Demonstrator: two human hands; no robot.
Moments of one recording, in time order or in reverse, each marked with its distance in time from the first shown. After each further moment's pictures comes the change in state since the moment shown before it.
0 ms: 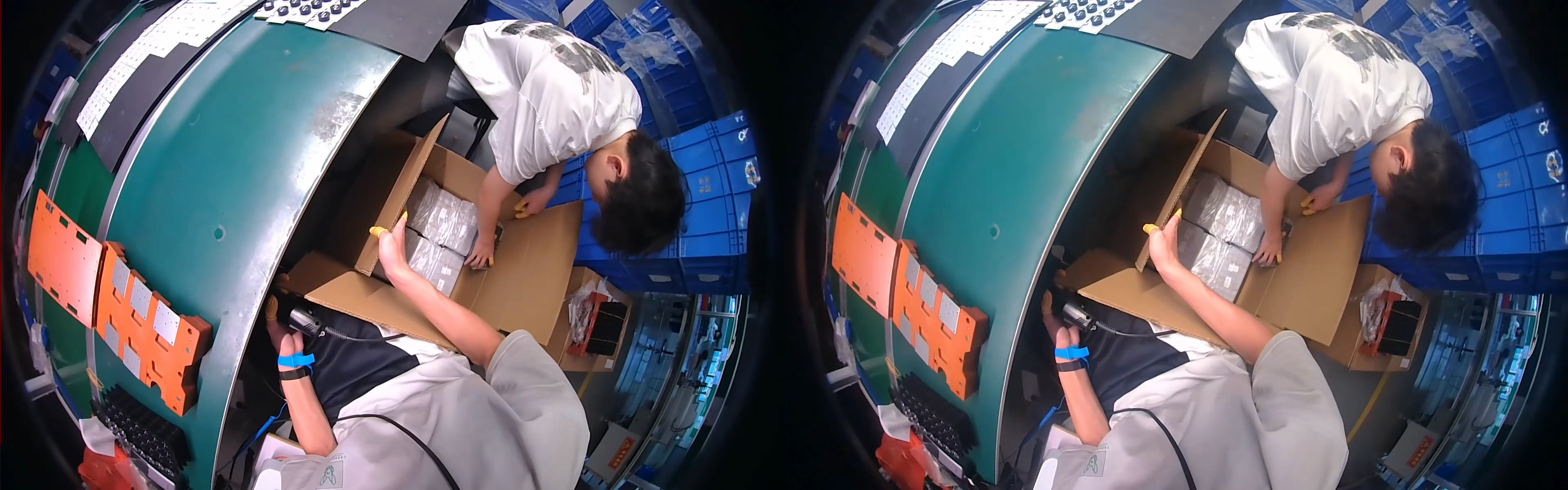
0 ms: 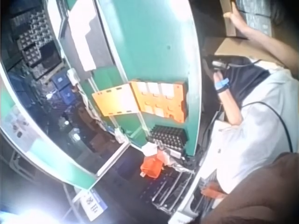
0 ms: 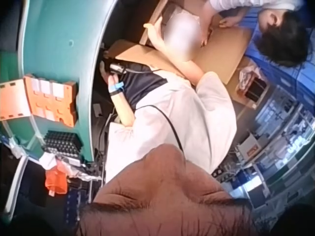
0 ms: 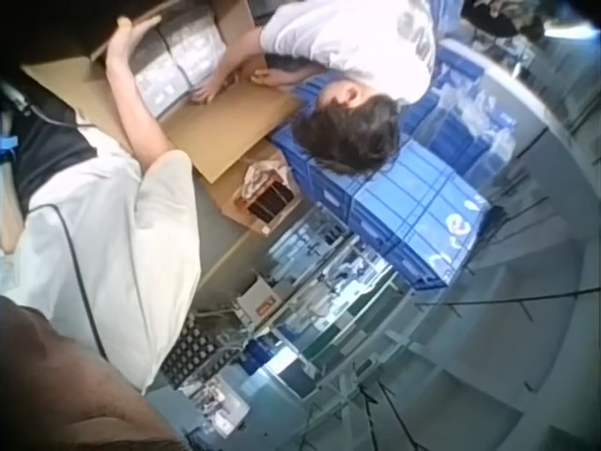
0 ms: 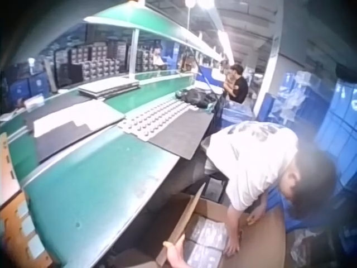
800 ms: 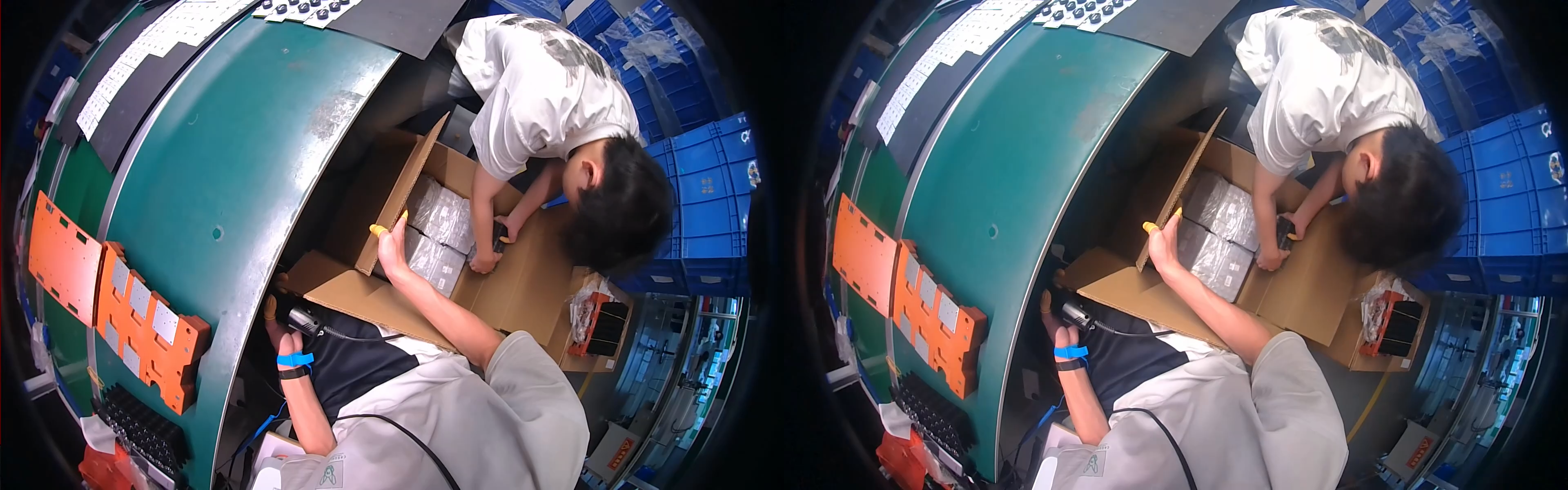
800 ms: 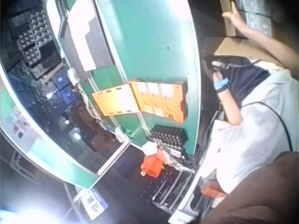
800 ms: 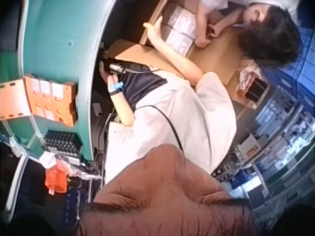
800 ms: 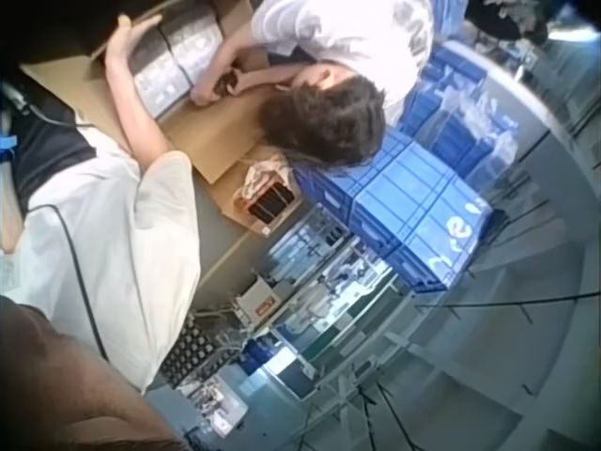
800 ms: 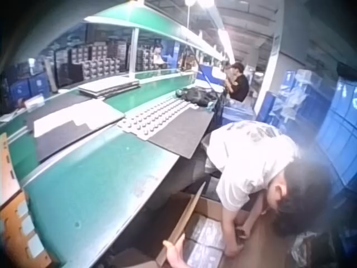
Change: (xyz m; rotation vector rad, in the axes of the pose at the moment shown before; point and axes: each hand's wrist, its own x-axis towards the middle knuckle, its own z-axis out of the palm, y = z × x) left_hand 0.002 -0.002 0.003 -0.012 0.048 0.019; right_hand 0.004 0.015 0.004 -0.029 0.117 -0.112
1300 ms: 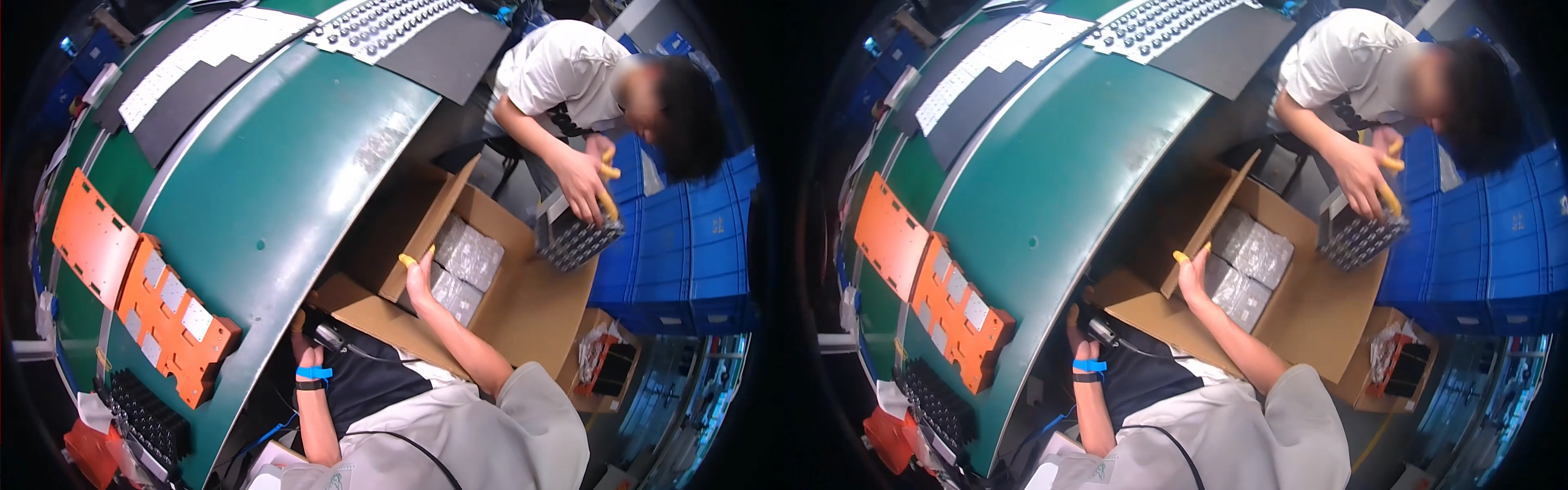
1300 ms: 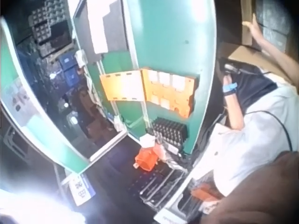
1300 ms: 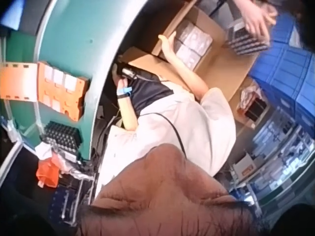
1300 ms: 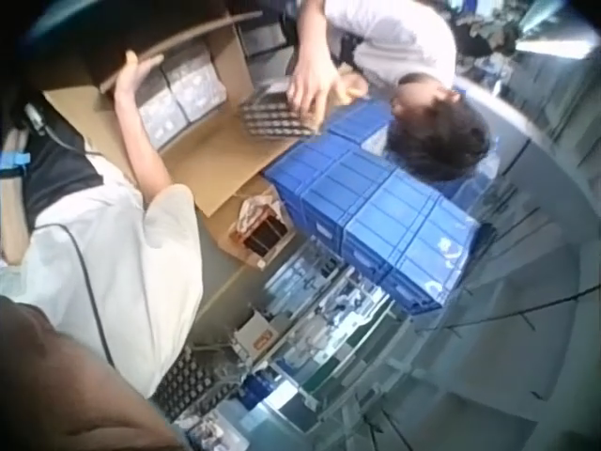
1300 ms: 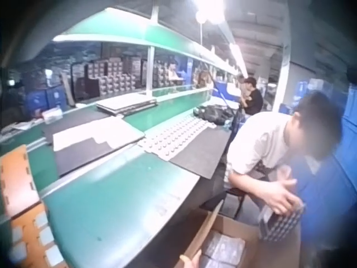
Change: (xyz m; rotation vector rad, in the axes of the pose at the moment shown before) left_hand 0.002 -0.003 -0.008 -0.082 -0.049 0.023; right_hand 0.002 0.002 -0.007 -0.031 -0.078 0.000
